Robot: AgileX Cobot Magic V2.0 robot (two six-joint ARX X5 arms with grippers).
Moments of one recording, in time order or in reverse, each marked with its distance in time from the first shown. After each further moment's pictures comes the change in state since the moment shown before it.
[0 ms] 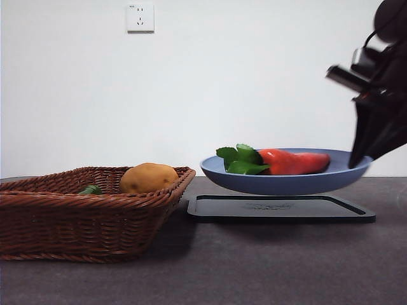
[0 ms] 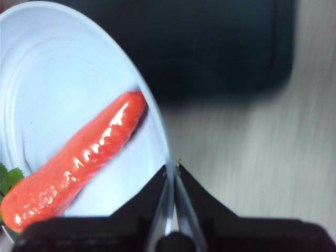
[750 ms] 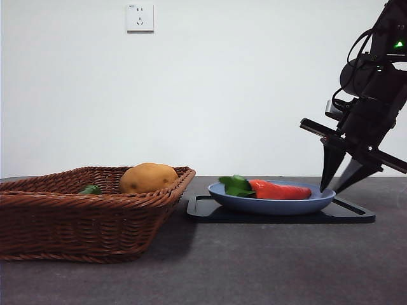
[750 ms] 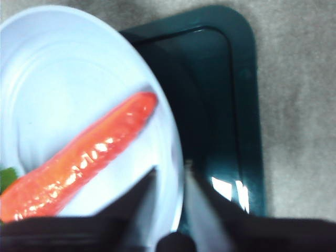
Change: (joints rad) left arm 0.004 -0.043 0.000 -0.057 -0.140 0.000; right arm -0.037 0.418 0.327 0.055 0.019 0.016
